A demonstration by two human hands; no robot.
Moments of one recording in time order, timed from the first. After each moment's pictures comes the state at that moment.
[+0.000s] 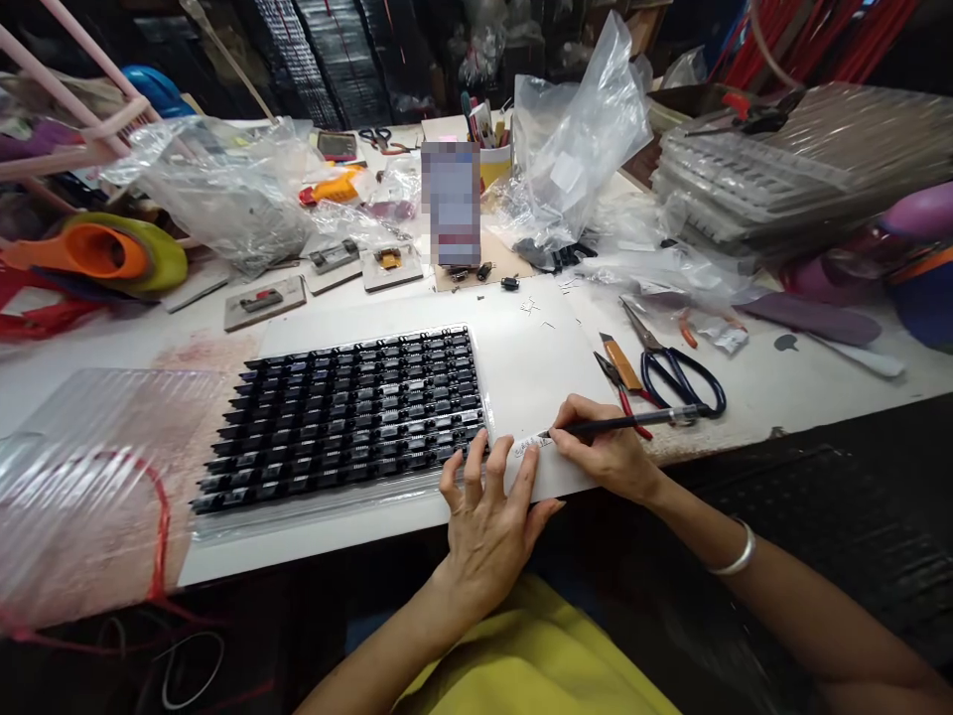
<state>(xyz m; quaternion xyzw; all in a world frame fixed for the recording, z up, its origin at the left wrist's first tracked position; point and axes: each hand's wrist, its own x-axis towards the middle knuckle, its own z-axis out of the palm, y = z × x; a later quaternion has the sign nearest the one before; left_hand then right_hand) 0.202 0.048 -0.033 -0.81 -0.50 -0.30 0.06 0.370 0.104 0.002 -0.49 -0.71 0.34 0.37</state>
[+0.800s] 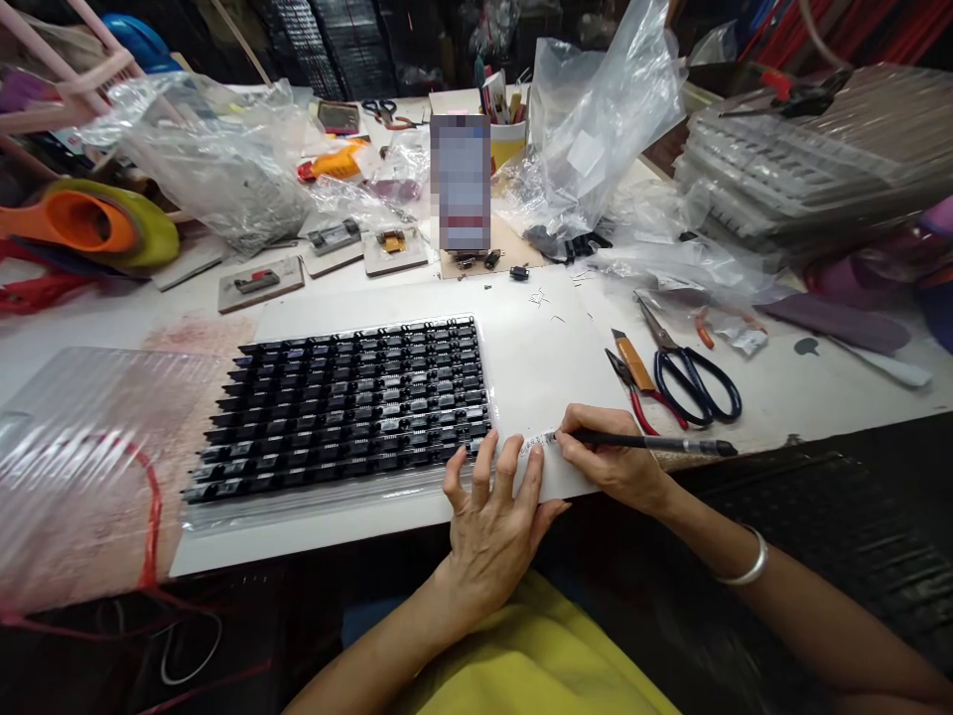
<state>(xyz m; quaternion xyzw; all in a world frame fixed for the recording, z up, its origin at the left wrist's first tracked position) 0.201 0.049 -0.033 -0.81 -0.49 -0.30 0.08 0.370 0.103 0.000 -0.47 -0.75 0.31 0.35</state>
